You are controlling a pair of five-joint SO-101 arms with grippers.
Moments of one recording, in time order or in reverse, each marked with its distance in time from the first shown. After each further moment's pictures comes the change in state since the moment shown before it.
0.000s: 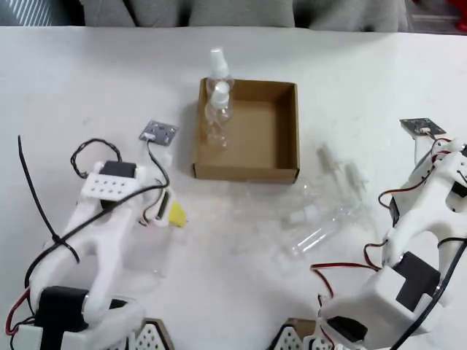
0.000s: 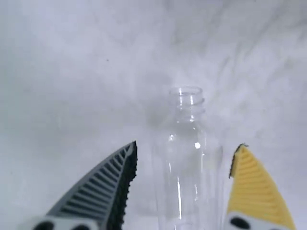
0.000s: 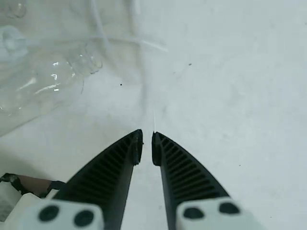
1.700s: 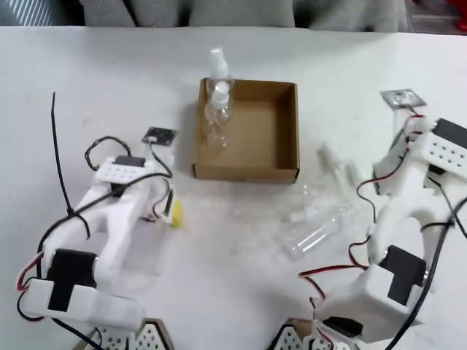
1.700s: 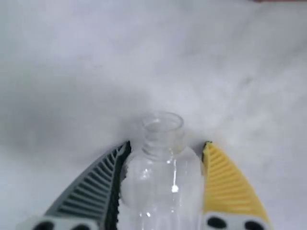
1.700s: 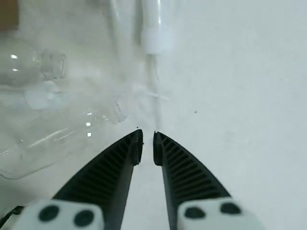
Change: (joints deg) left arm -0.5 14.9 -3.9 -4.7 6.0; right arm -10.5 0.0 -5.6 -1.1 -8.3
